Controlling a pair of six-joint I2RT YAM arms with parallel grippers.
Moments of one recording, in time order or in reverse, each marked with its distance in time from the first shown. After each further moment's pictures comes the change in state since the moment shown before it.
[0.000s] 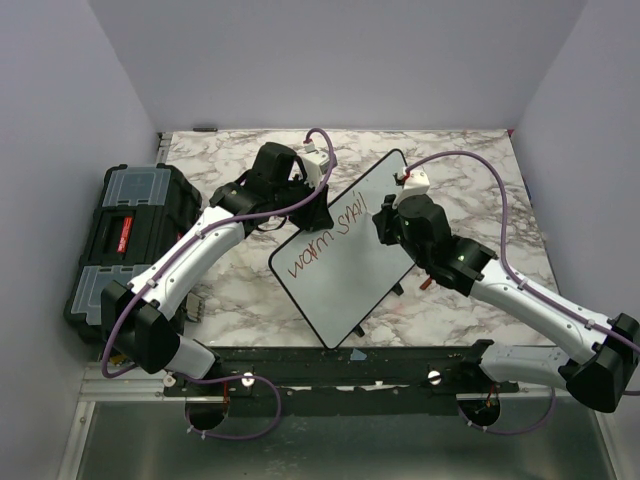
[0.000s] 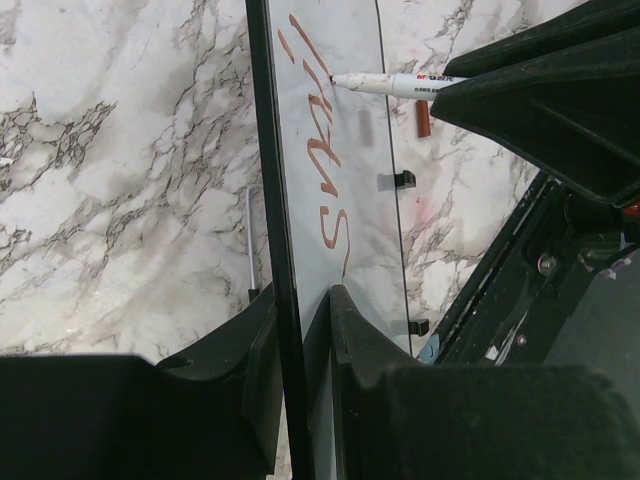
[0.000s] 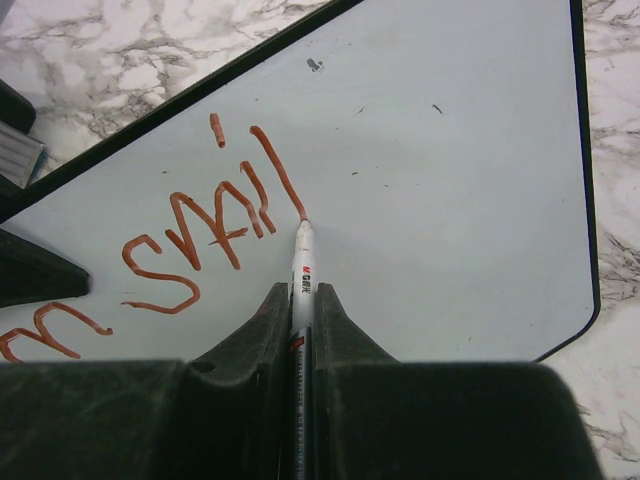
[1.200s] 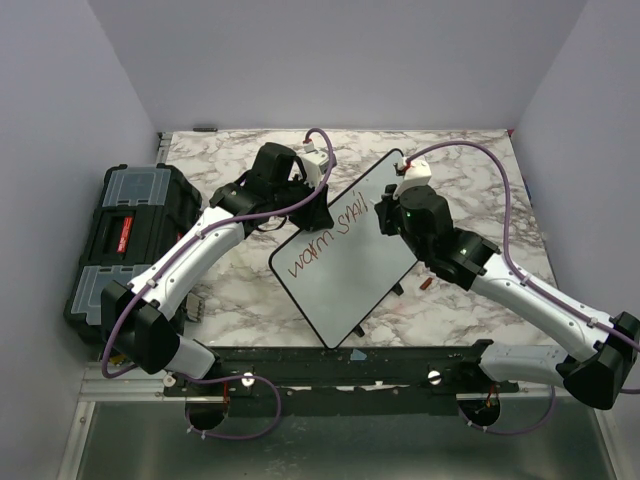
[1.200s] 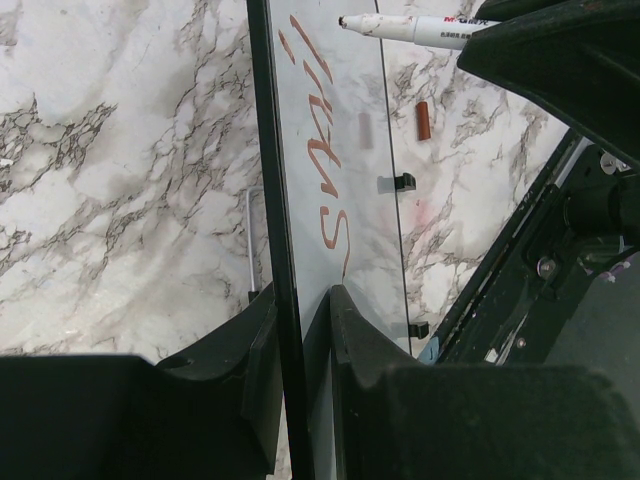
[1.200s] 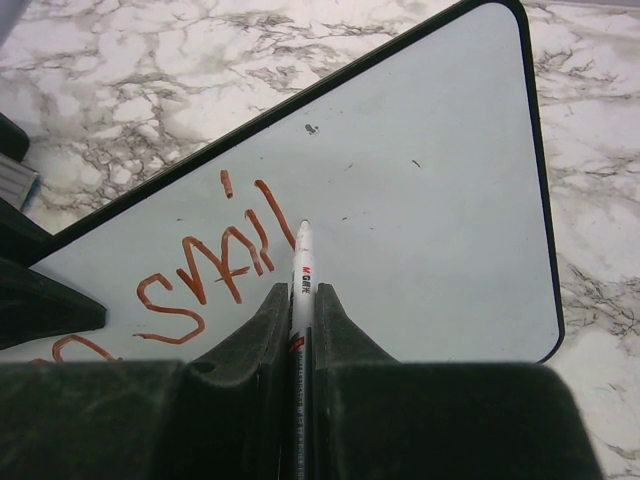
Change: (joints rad) left arm 0.002 -0.002 -0.008 0.013 0.000 -0.006; right arm -0.007 0.022 0.082 -0.018 0.039 -0.063
